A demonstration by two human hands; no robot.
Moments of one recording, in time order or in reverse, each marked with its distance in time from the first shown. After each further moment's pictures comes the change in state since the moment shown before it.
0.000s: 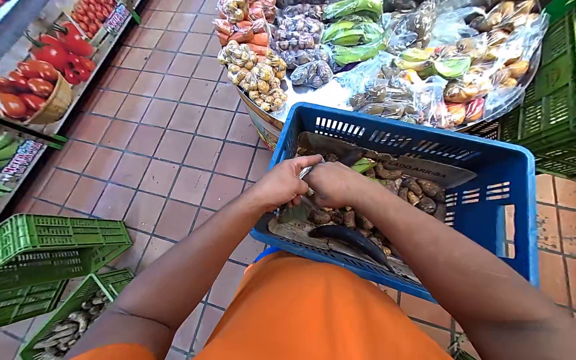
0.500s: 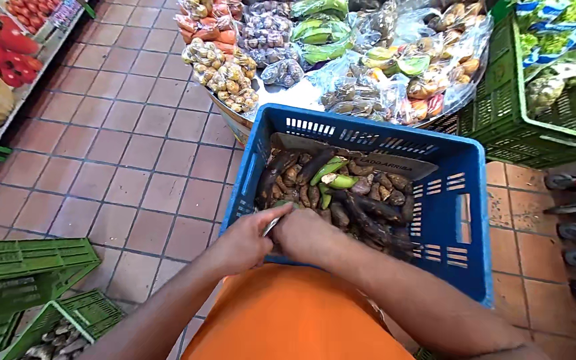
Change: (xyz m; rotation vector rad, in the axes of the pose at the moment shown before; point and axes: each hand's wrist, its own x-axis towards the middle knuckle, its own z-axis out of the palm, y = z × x) left_hand -0.064 -0.035 0.040 0.161 -0.012 -0.098; right_hand -0.045 -0.071 0.038 0.105 -0.110 0.204
